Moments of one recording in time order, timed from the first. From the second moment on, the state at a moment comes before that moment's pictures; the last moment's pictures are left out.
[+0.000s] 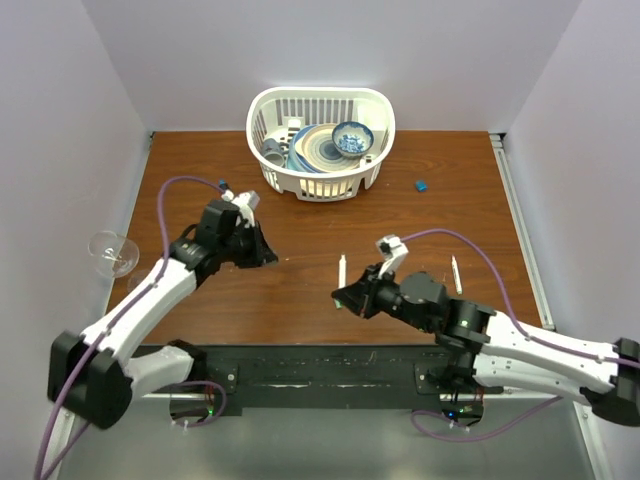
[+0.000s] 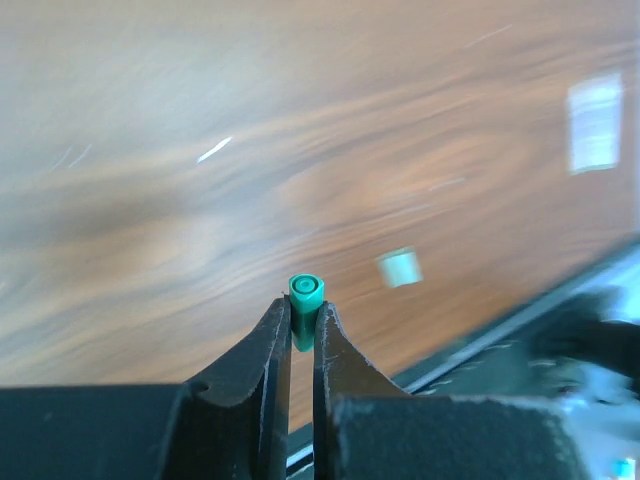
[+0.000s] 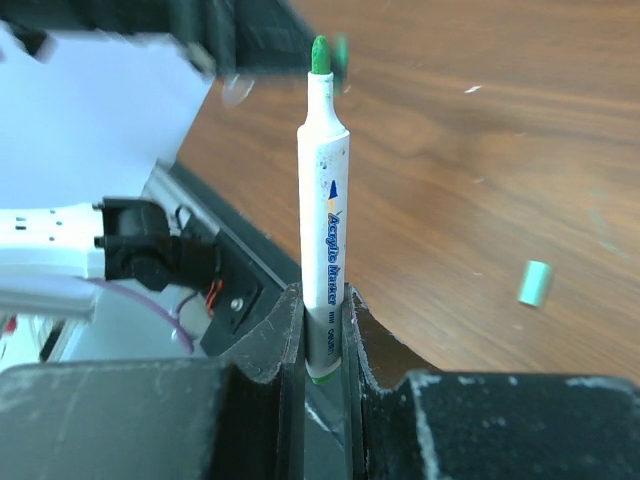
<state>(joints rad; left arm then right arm) -0.41 1.14 0.82 -0.49 0.24 -0.52 1.15 0.75 0.57 -0.10 0.22 0.77</state>
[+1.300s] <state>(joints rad) -0.42 0.75 0.68 0.00 0.53 -0.85 1.22 1.17 0.70 0.26 0.11 0.76</state>
